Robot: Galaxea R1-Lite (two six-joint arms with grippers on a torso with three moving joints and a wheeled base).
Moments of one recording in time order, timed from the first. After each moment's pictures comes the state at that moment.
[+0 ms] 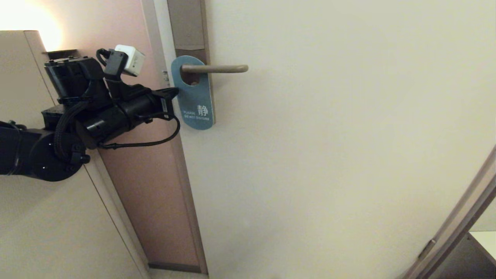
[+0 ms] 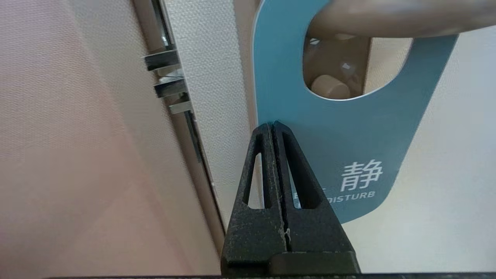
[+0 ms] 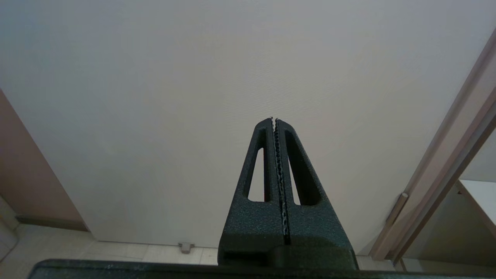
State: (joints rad) left arm -0.23 1.77 -1.09 -0.73 -0.17 0.08; right arm 0.00 0.00 0.00 0.00 0.00 0.02
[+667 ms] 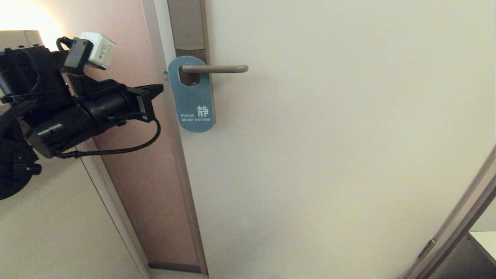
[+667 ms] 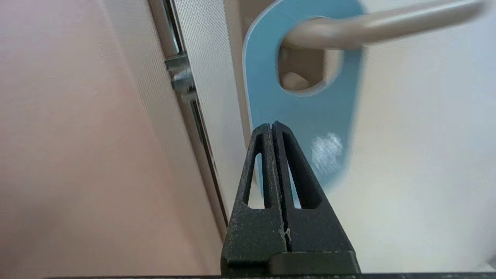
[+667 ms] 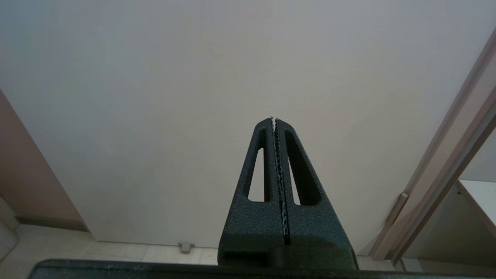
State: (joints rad) left arm -0.23 1.57 -0.97 -0.65 -0.17 0.09; right arm 0.00 0.00 0.00 0.00 0.00 0.02
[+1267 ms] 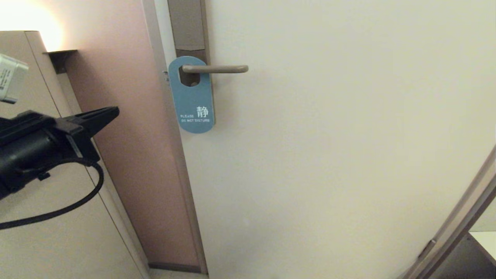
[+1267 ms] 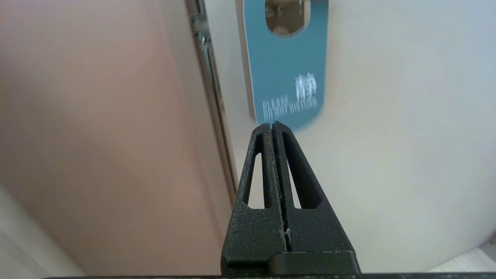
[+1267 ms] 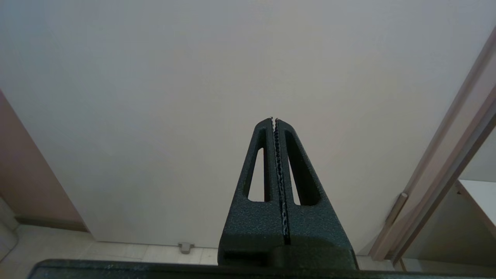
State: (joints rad) left arm -0.21 1.20 -0.63 -0.62 -0.14 0.08; right arm 0.00 0.00 0.00 0.00 0.00 0.02
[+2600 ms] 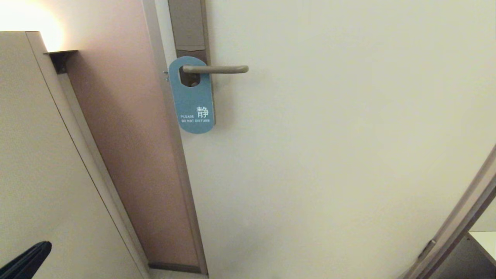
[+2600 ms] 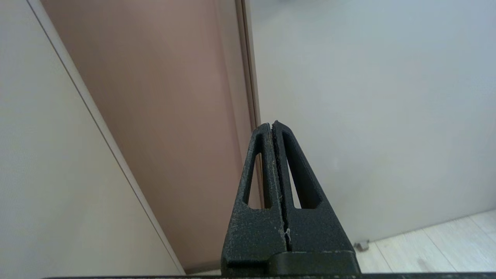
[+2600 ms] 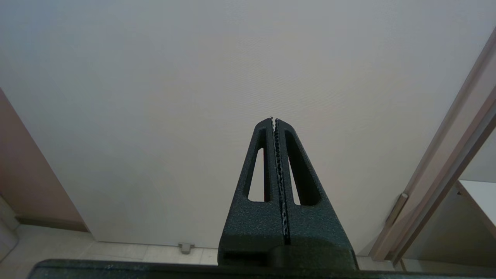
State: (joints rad) left arm 0.02 0.52 -0.03 -0.49 -0.23 0.08; right arm 0.00 0.00 0.00 0.00 0.00 0.02
